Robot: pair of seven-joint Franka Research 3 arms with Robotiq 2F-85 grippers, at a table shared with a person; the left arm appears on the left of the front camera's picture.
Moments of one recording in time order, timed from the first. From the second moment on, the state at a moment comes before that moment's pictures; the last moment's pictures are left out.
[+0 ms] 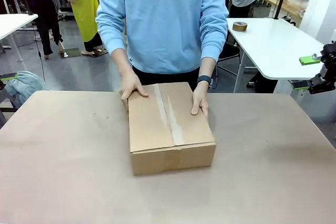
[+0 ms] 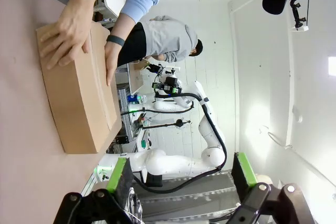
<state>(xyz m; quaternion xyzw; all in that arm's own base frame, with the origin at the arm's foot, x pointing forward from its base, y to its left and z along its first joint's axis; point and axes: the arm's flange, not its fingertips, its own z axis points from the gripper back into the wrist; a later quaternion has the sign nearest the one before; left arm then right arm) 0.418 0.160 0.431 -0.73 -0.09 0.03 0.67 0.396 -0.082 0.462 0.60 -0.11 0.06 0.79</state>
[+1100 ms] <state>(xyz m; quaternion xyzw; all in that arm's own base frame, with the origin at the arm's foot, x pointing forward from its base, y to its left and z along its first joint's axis) 0.434 -0.100 0.425 -0.64 -0.10 -0.33 0.68 0.430 0.142 0.481 0.47 -0.12 0.40 0.78</state>
